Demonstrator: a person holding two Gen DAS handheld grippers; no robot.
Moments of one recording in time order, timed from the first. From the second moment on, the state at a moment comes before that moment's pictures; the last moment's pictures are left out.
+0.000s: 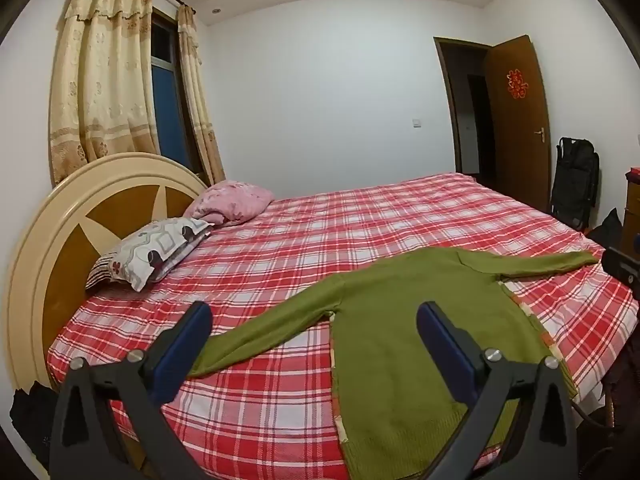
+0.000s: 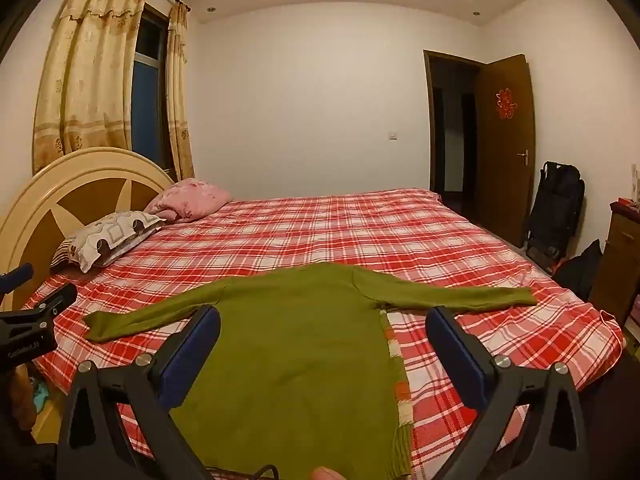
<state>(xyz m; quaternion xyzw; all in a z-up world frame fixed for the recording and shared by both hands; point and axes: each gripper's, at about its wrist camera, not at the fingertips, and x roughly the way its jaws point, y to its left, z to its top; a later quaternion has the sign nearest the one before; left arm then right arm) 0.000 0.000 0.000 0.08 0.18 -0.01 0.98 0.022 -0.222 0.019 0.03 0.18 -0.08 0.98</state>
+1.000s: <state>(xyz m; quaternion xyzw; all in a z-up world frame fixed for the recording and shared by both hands) 0.008 -0.004 -0.016 0.08 0.20 -0.01 0.98 0.027 -0.229 0.005 0.04 0.19 -0.08 0.98</state>
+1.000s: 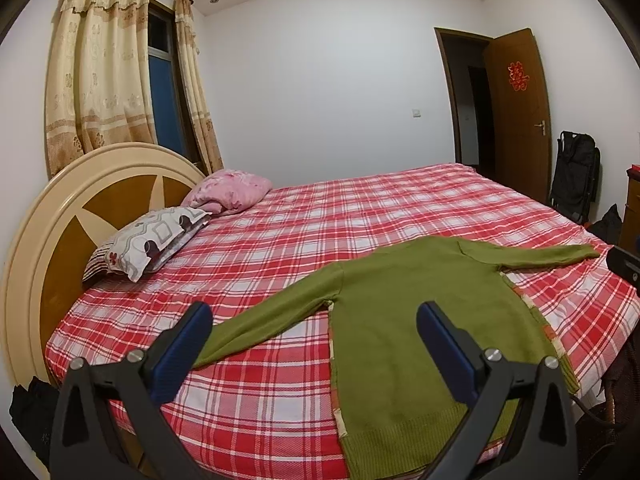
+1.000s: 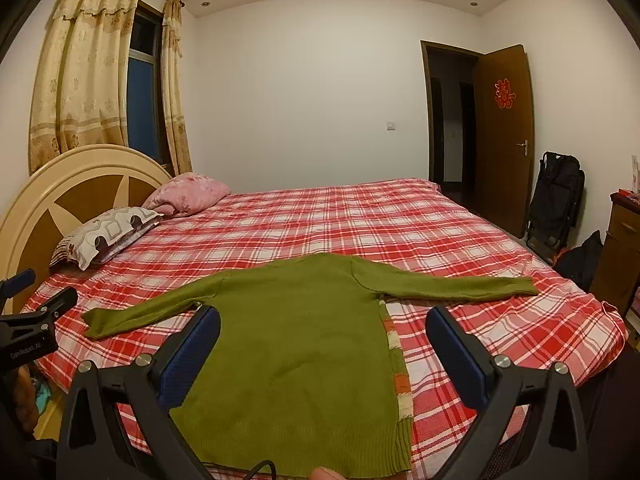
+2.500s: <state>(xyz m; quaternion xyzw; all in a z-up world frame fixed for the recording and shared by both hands) 0.017 0.009 -0.016 0.07 0.22 -0.01 0.97 0.040 -0.241 -0.011 0.05 0.22 -0.09 0.97</state>
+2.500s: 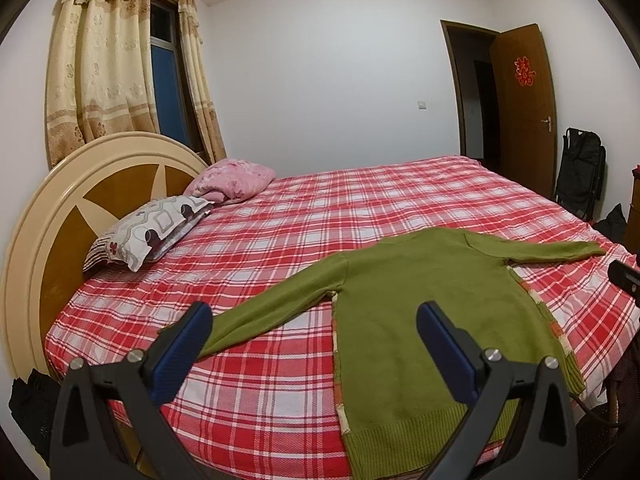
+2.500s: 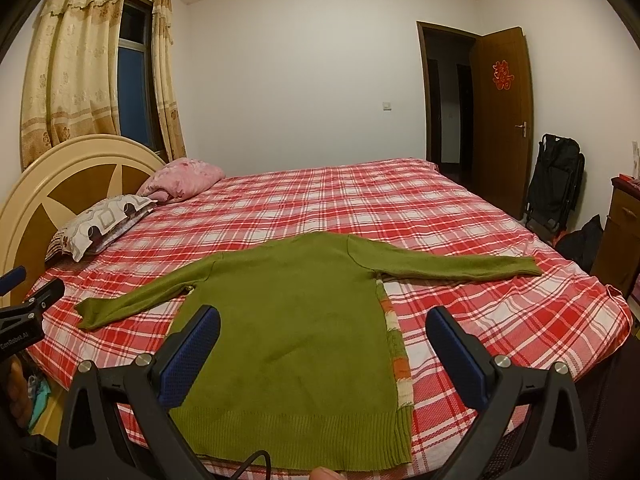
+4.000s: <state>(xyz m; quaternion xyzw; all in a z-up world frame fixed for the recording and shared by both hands) 0.257 -0.032 -0.156 0.11 0.33 0.01 0.94 0.155 -0.559 -0.108 0.26 0.34 -0.26 0.86</state>
